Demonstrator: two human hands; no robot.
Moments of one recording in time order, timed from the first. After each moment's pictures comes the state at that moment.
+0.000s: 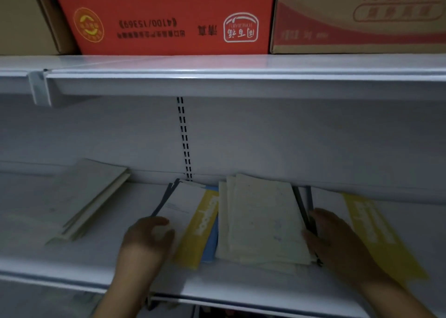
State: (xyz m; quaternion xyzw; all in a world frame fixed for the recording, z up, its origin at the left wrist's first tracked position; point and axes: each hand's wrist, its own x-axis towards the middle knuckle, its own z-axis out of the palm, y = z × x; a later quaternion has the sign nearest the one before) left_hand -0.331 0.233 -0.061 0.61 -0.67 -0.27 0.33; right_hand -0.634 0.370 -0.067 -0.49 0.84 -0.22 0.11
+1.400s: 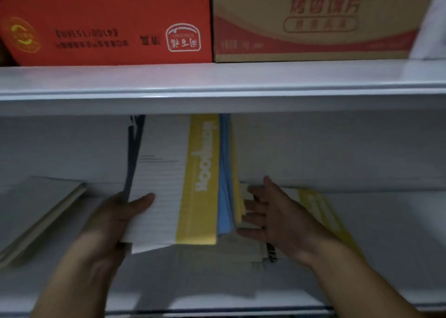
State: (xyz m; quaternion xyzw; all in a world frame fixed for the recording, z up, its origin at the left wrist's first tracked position) left_hand -0.384 0.258 0.020 0.35 -0.52 -0.66 0.43; right_hand -0.606 0.371 0.014 -0.27 0.53 -0.58 0.55
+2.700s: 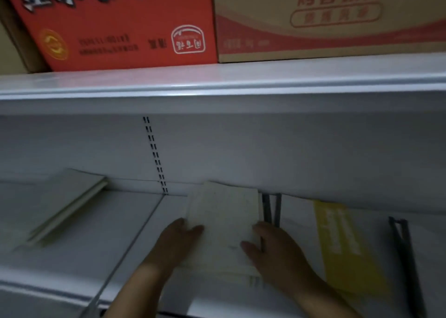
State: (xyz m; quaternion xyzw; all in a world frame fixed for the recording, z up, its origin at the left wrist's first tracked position) left_hand -0.462 0.253 -0.065 0.61 -0.61 -0.46 0.20; right_hand -0.637 0.363 -0.064 -0.56 0.77 -0.24 0.21
